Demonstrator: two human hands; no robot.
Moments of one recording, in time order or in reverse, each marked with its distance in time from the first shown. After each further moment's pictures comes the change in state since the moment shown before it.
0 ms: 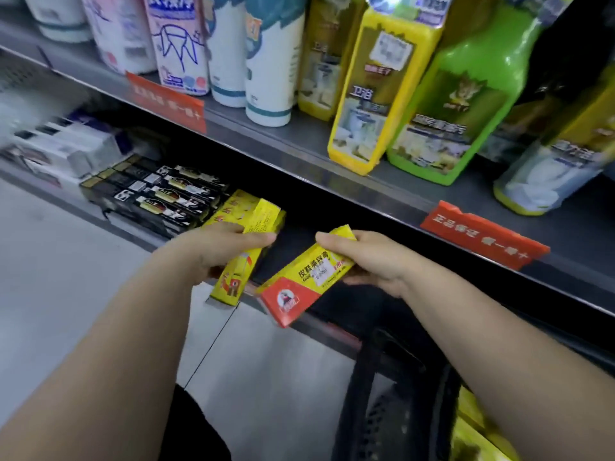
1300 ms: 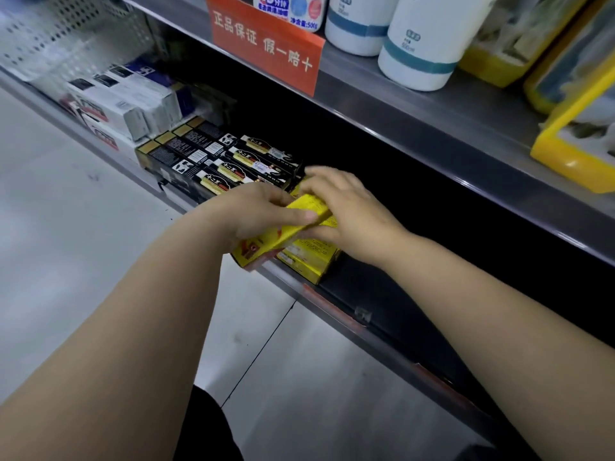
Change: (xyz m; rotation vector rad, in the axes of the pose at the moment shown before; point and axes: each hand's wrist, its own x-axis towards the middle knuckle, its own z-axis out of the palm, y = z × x) left_hand 0.100 -0.039 -0.082 0.084 0.050 0.114; right_hand 0.156 -0.048 0.104 -0.919 0.037 -0.757
